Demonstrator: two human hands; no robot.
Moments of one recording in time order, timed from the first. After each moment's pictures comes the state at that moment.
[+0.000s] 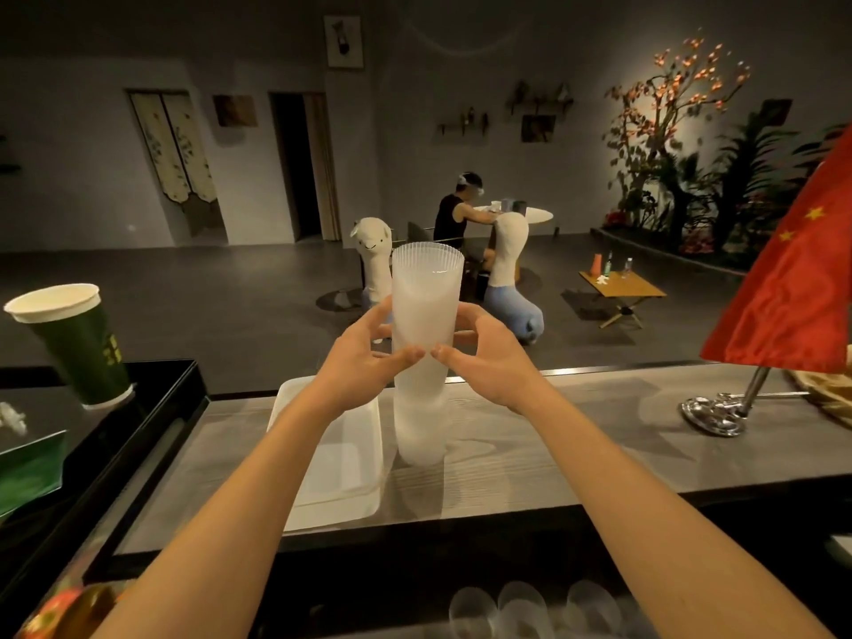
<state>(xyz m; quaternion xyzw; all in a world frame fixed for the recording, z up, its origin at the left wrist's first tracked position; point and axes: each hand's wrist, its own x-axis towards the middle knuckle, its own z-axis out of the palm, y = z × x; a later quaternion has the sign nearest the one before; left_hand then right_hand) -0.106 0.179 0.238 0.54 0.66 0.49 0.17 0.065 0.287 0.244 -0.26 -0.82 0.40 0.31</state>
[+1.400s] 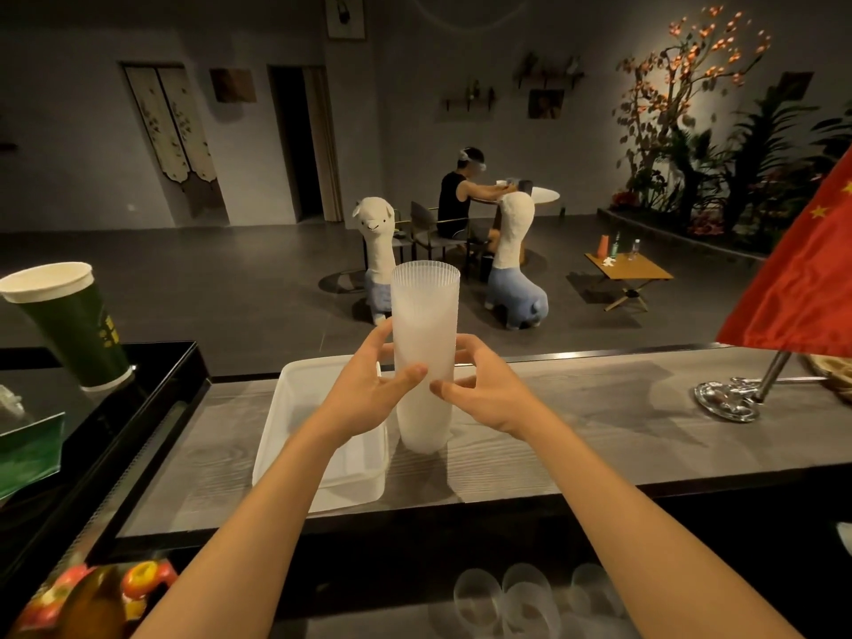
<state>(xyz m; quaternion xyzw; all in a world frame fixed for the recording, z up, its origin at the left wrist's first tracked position) -0.098 0.171 0.191 0.50 0.68 0.50 0.20 0.062 0.282 0.195 -0.30 -0.81 0.45 0.21</state>
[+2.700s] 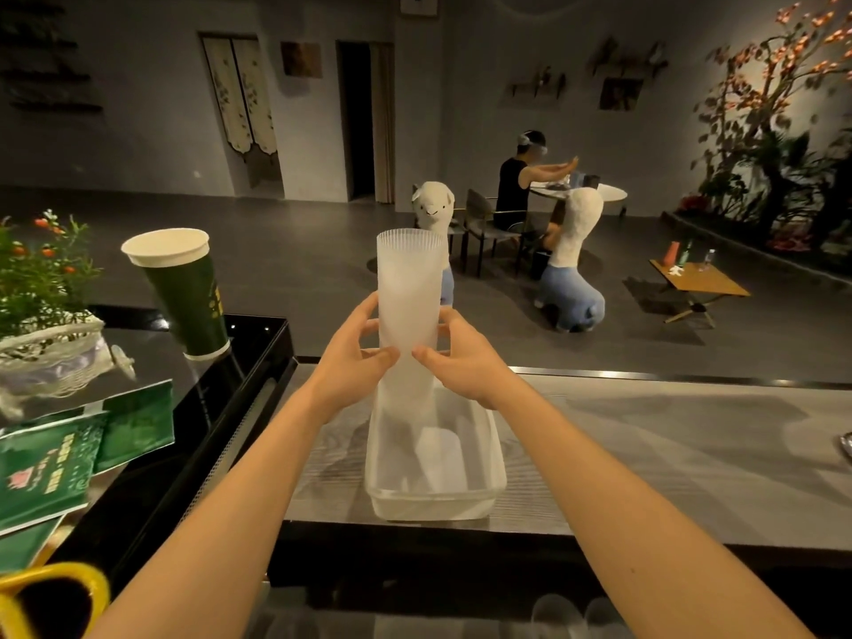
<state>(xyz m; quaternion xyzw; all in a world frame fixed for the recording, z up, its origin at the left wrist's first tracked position) -0.237 0.114 0.188 0.44 0.69 0.55 0.17 -0.114 0.245 0.194 -0.26 -0.85 0.43 0.19</state>
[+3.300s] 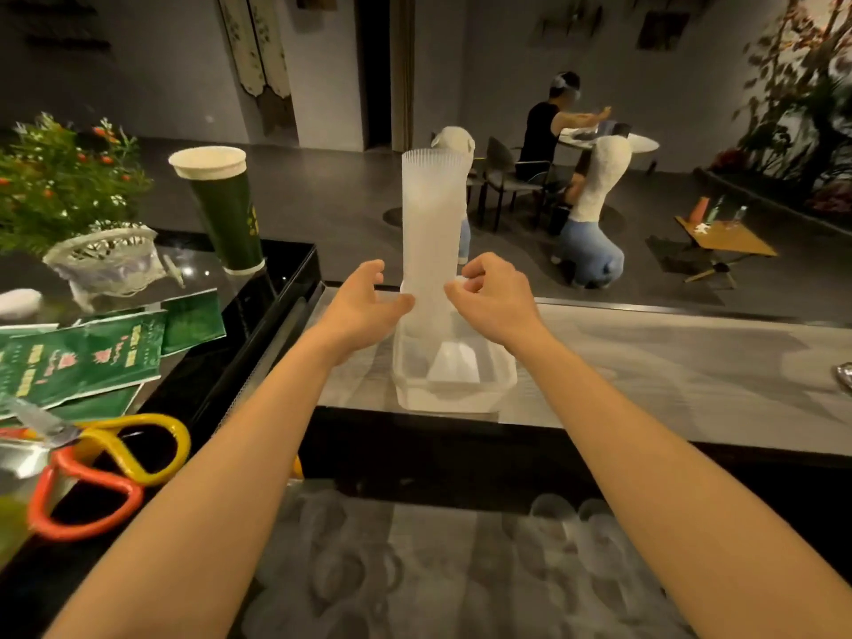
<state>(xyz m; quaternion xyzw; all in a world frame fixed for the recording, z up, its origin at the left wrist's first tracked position) -0.206 0.063 0.183 0.33 0.80 0.47 0.19 -0.072 0.194 0.197 -0.35 -0.84 0.32 0.26</state>
